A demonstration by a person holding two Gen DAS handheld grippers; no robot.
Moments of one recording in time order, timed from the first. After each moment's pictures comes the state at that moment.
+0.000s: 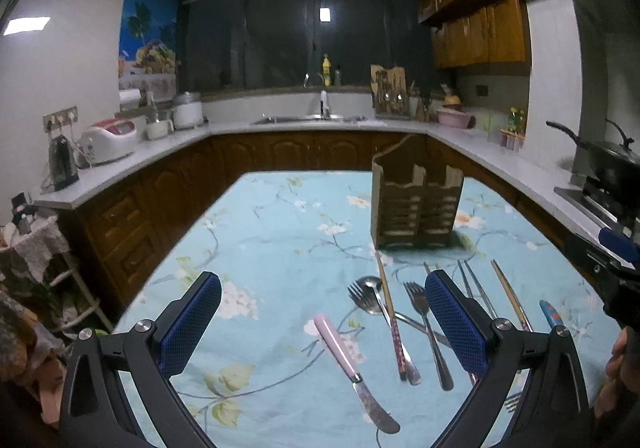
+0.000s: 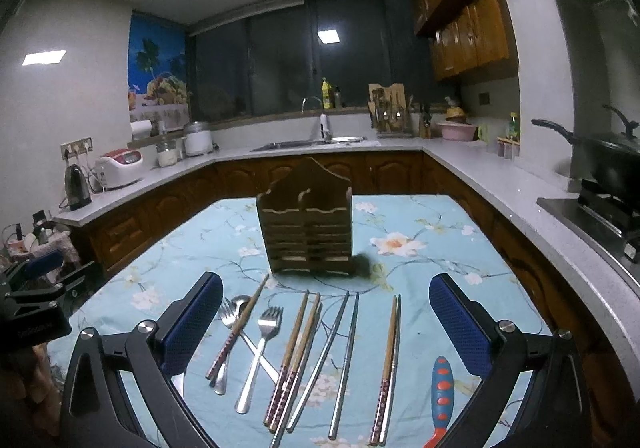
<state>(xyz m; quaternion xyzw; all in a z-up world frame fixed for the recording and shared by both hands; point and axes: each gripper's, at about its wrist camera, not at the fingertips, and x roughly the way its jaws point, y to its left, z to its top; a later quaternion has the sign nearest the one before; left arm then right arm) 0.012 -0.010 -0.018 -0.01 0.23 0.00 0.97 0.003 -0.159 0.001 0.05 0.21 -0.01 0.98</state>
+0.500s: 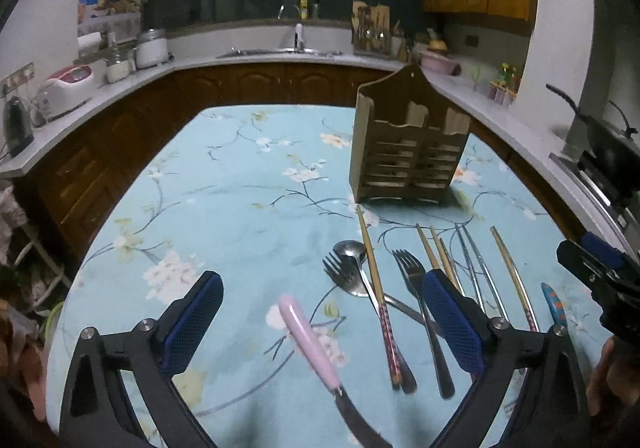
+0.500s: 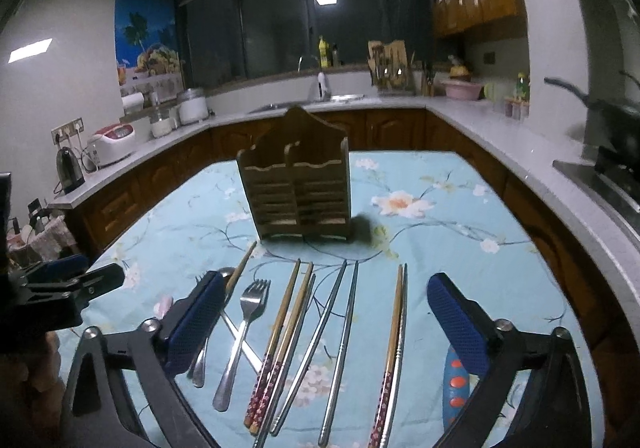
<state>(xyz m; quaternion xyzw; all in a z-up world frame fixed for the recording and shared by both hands) 0.121 0.003 -0.028 -0.03 0.35 -0.06 0.93 0.051 -0.174 -0.033 0.06 0.28 0.00 0.96</state>
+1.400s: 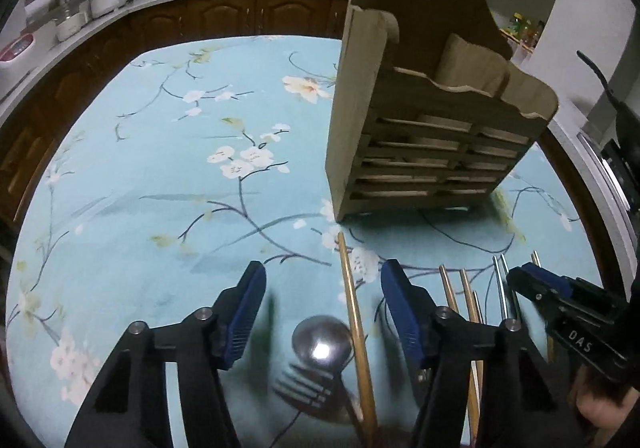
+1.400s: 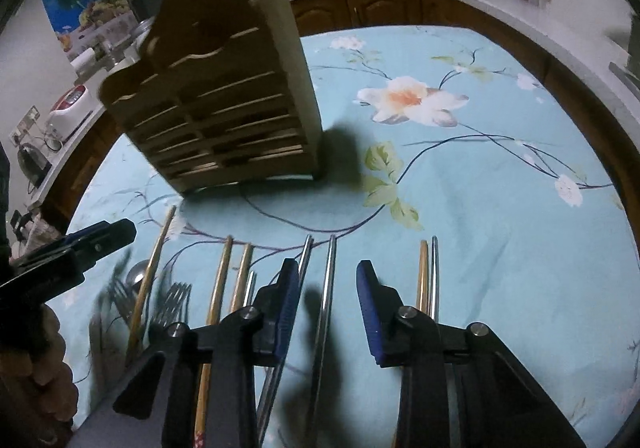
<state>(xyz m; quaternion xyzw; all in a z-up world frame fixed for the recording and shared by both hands) 0.310 -0.035 -0.085 -0.02 0.47 -0.09 0.88 0.195 -0.215 -0.122 0.13 0.48 0.00 0.87</state>
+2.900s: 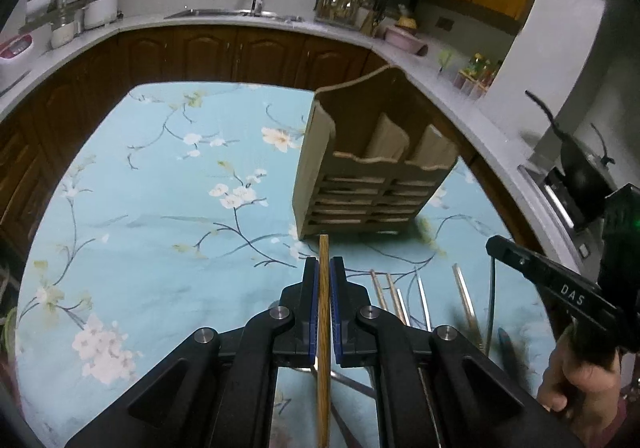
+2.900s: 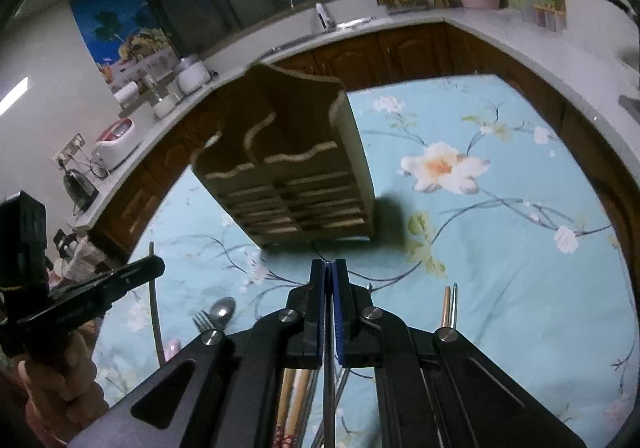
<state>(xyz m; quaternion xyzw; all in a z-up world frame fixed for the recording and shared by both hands) 0.236 -0.005 -0.015 -0.08 0.41 -0.15 0.90 0.177 -0.212 -0.040 0.16 0.40 0.07 0.90</state>
